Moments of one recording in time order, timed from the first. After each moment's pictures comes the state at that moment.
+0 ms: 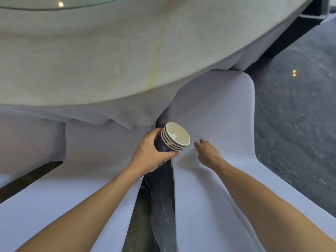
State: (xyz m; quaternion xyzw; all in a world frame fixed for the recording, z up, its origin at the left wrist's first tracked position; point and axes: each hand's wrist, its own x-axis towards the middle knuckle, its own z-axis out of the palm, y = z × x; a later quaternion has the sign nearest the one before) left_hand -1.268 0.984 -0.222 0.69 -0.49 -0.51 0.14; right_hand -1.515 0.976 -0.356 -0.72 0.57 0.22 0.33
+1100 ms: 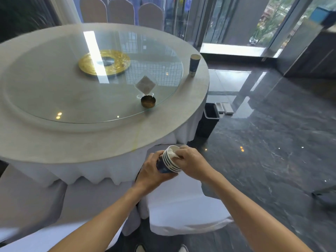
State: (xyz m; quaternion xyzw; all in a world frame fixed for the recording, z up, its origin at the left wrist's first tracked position) left_hand -1.354 1.036 0.057 0.57 -0.65 -0.40 0.32; right_hand -1.534 1.027 0.135 -0.73 0.59 -0.17 0.28
